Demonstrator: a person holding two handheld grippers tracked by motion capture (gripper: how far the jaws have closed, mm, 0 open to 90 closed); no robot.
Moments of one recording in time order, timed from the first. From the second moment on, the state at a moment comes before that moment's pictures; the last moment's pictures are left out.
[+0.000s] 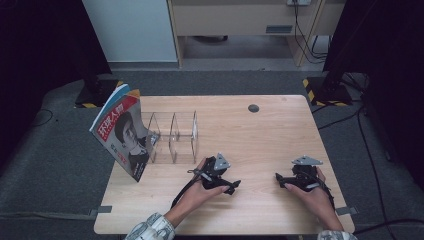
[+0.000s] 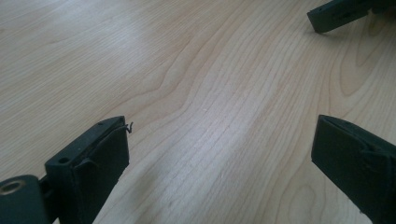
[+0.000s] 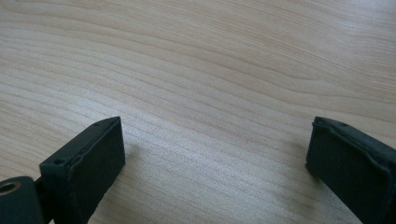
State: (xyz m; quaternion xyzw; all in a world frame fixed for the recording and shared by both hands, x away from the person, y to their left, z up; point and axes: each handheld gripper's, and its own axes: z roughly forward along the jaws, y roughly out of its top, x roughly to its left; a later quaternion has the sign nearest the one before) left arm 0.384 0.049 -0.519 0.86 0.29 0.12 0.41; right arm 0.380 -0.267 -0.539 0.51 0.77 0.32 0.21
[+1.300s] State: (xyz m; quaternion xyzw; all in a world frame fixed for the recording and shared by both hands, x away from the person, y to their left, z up) left arm 0.432 0.015 -0.538 0.86 0.35 0.14 0.36; right arm 0.380 -0.267 -0.539 0.51 0.77 0.32 0.21
